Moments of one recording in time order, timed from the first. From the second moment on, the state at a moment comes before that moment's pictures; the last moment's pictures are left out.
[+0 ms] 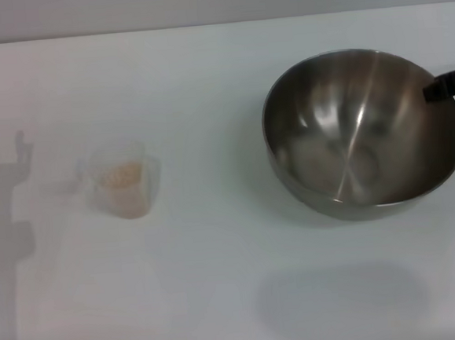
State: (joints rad) left arm -0.39 -2.07 -0.50 -0.27 1.66 1.17 0.16; right arm 0.53 2.07 -0.99 -1.27 0.52 1.38 -0.55
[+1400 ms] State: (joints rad) left arm -0.41 -2.08 -0.49 -0.27 1.66 1.16 0.16; right arm 0.67 2.07 -0.96 -0.86 0.94 0.96 -0.85
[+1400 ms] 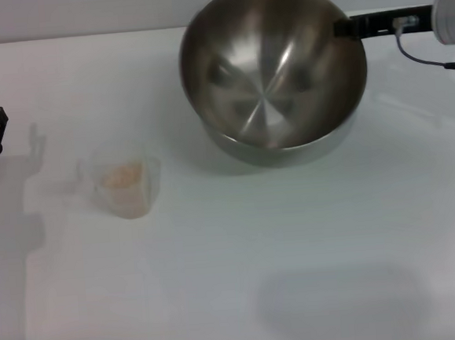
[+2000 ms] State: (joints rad) left arm -0.41 -2.08 -0.49 -0.27 1.66 1.16 0.16; right arm 0.77 2.07 -0.97 -0.75 0.93 0.94 -0.85
